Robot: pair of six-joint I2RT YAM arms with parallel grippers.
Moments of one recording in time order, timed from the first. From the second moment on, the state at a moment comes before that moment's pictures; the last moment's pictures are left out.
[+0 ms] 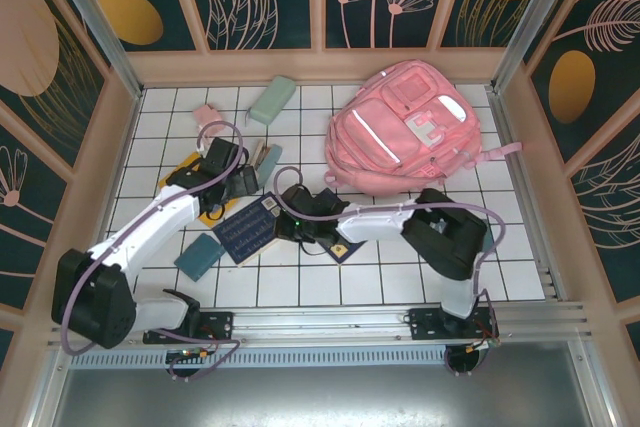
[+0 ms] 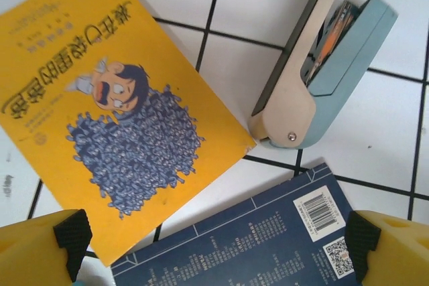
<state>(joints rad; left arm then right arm) -0.42 1.28 0.94 -0.67 -0.30 -0.61 1.07 1.90 1.07 -0.02 -0.05 1.12</state>
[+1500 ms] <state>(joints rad) -0.42 1.36 0.69 -0.36 0.06 -0.72 0.90 1.90 1.17 -0.25 -0.06 0.90</state>
